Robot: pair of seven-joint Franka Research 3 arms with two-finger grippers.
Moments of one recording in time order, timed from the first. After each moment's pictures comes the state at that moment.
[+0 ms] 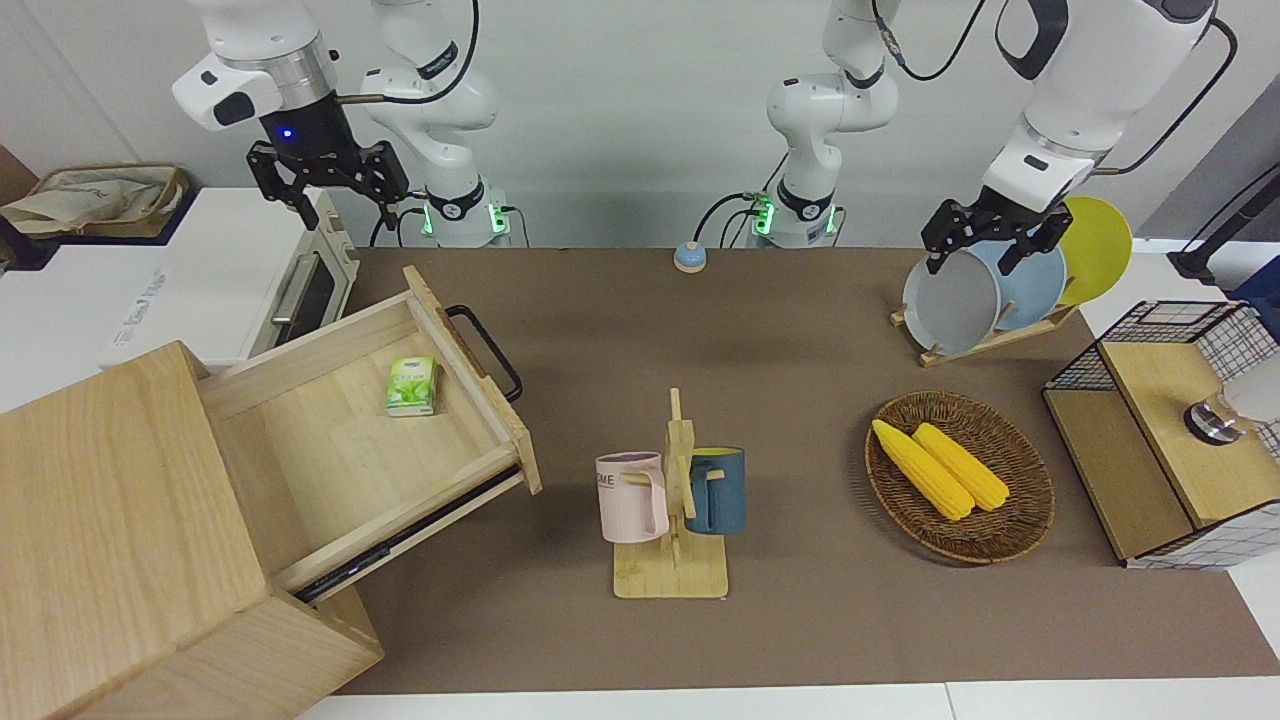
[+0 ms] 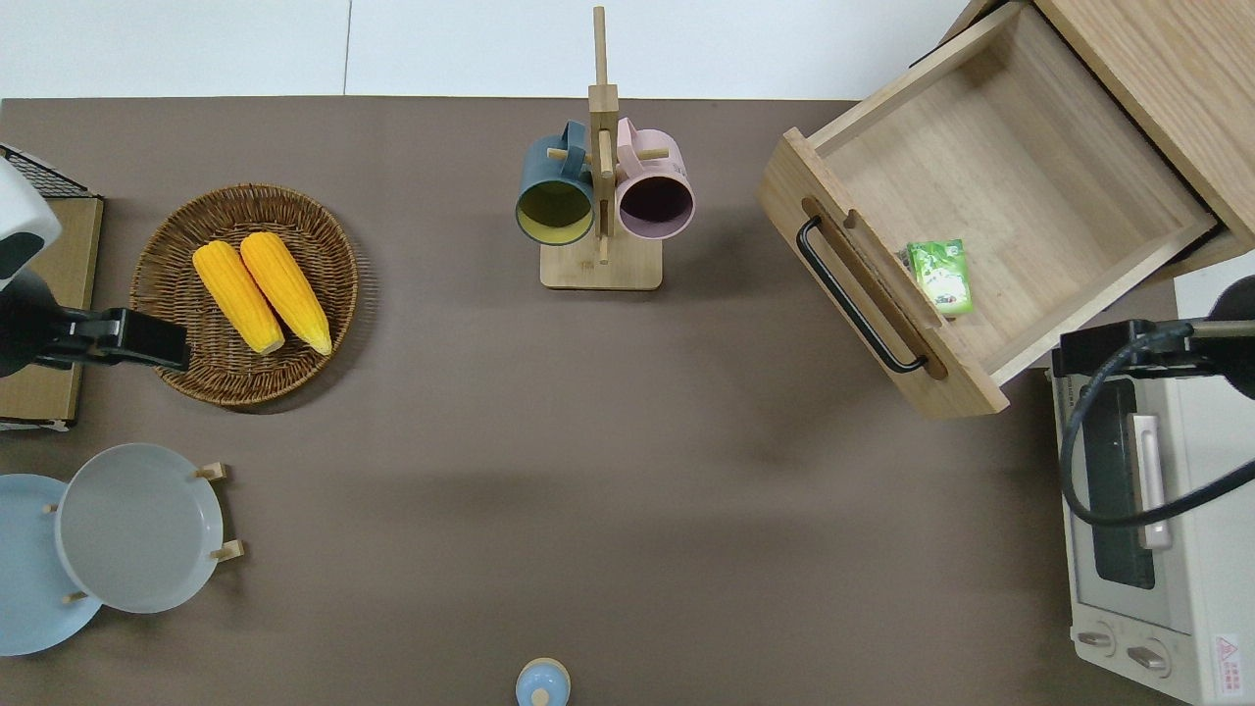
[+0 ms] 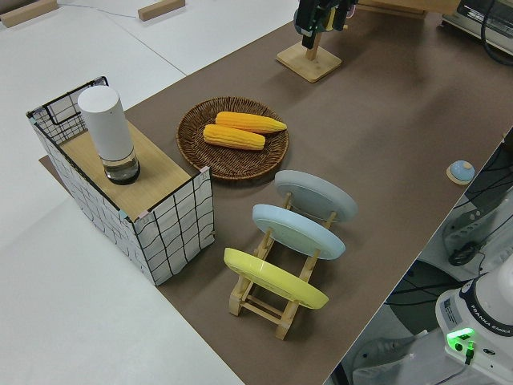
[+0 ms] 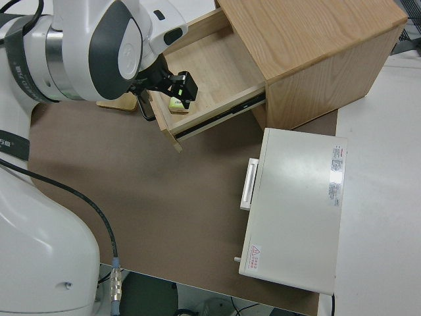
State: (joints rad) left arm 0.04 0.05 -0.07 -1.50 0.00 1.52 0.04; right arm -0.10 -0.03 0.15 -1.50 0.01 1.49 0.09
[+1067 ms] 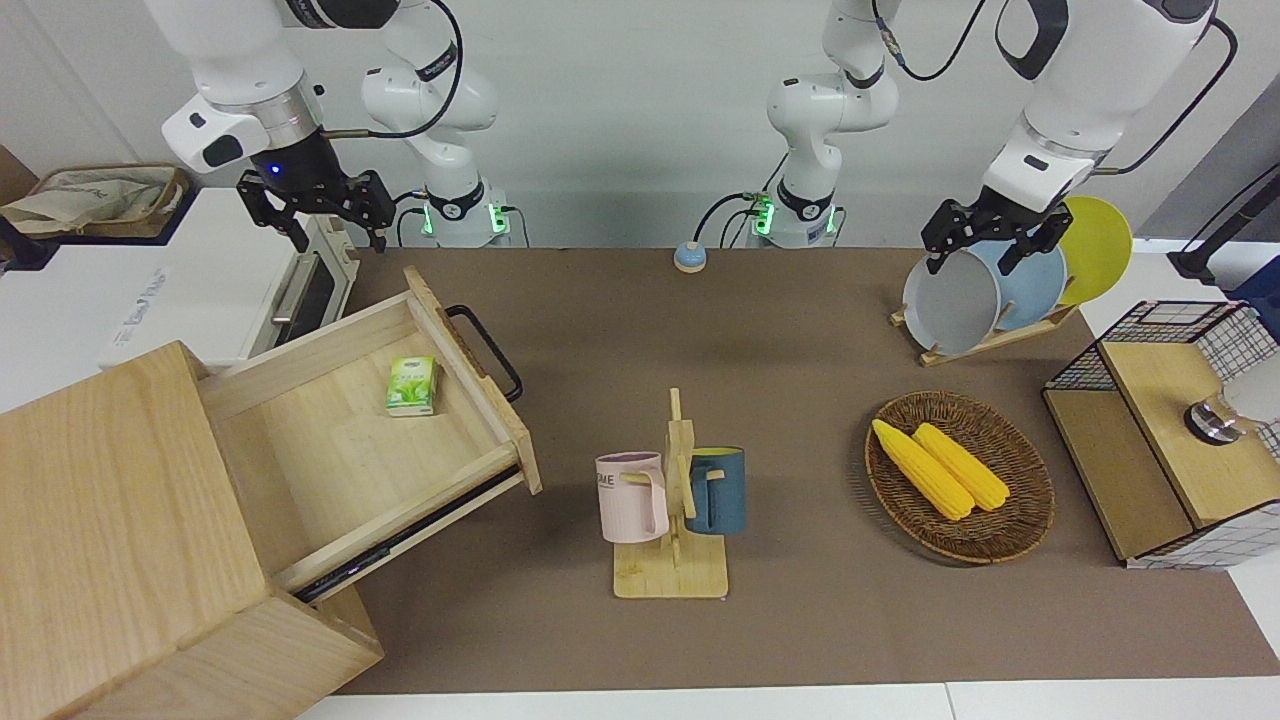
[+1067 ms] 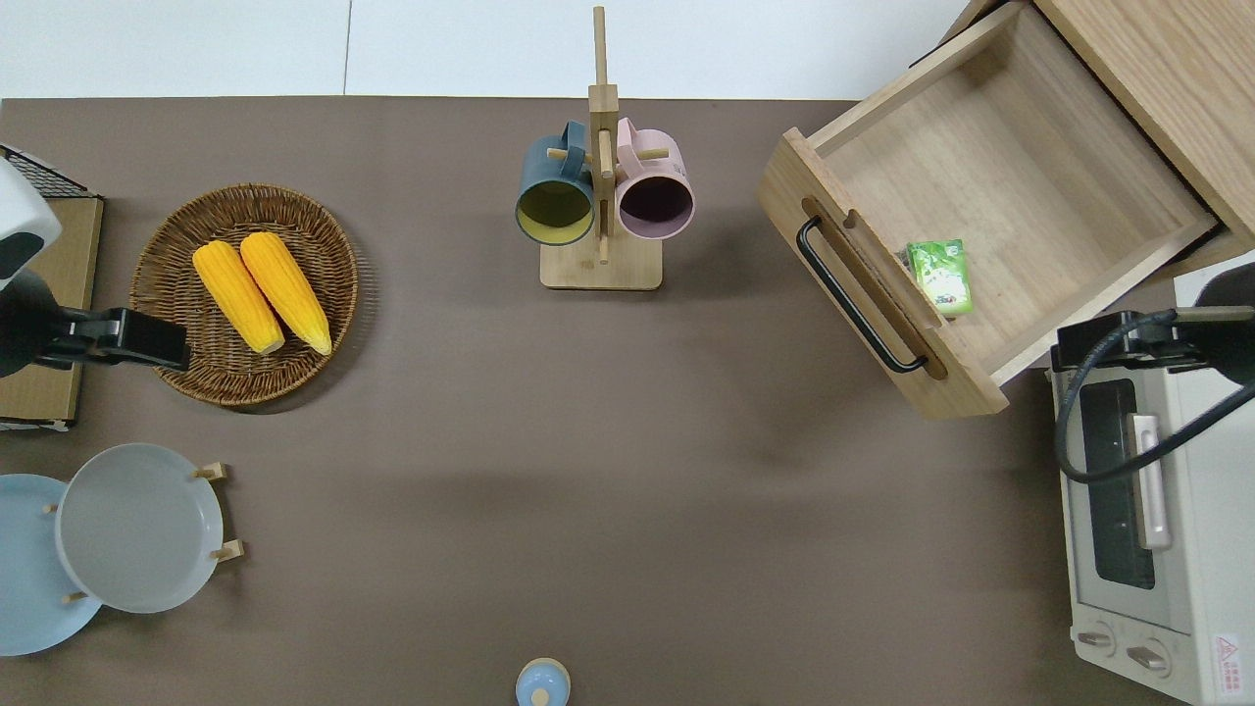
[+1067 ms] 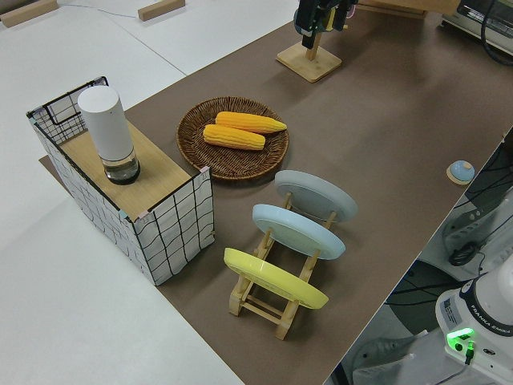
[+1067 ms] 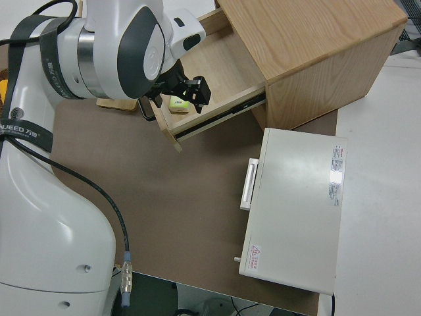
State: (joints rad) left arm 0.04 0.05 -0.07 -1.50 0.00 1.52 0.04; right arm -0.13 0.00 0.15 -1.52 0.00 1.50 0.07
